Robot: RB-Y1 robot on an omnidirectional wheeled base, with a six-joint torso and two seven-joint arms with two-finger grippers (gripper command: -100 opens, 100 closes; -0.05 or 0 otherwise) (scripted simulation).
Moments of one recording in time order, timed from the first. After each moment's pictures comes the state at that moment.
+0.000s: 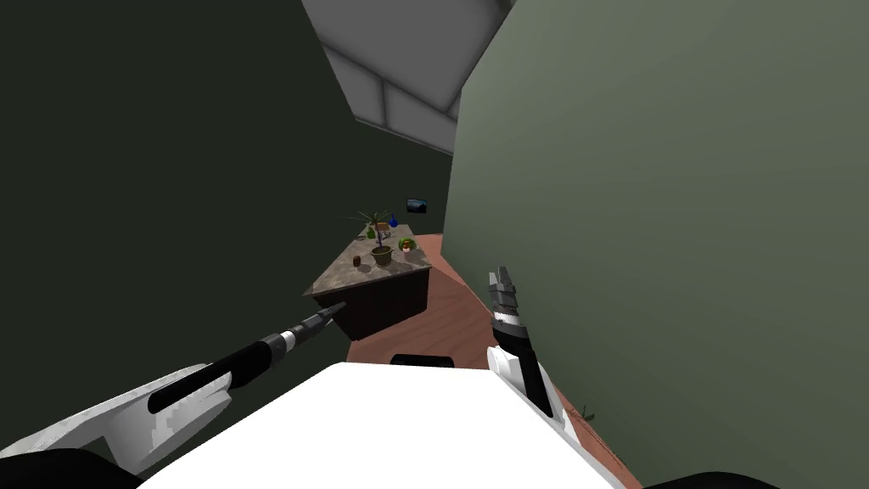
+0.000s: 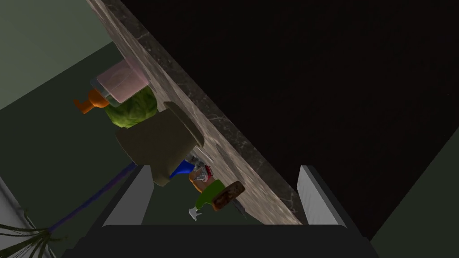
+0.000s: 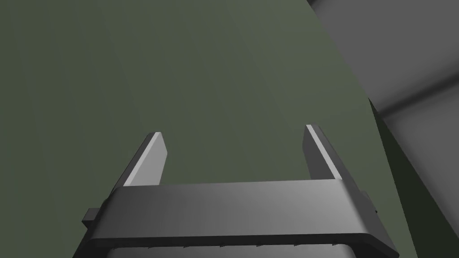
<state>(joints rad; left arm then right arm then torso) 0.75 1.18 -0.08 -1.83 0.57 -0.17 -0.11 0.55 -0.05 0.01 -2.28 -0.01 -0.41 0.12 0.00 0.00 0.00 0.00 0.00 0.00</state>
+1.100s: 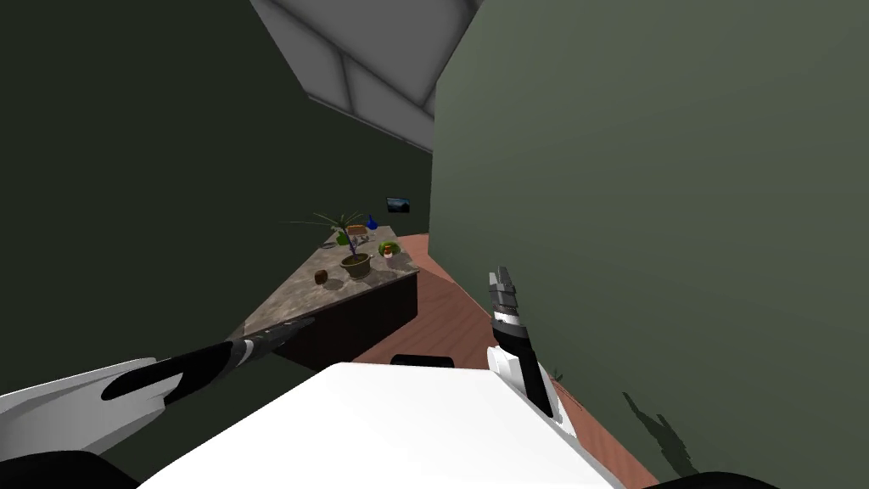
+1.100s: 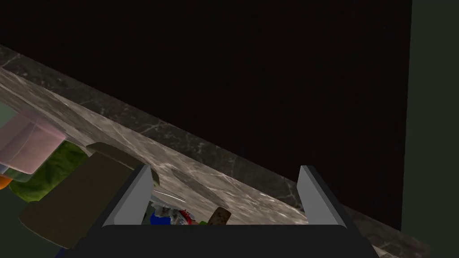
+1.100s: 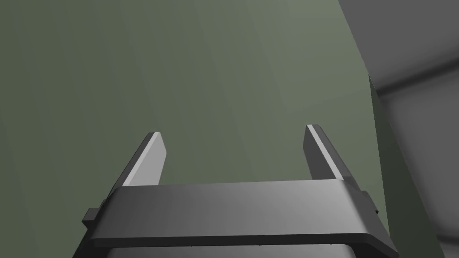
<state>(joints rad) 0.83 1.49 -0.14 -1.67 0.69 -0.04 -0.08 0.55 -0.05 0.01 -2.28 -0.01 -0.41 0.12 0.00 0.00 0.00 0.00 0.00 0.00</state>
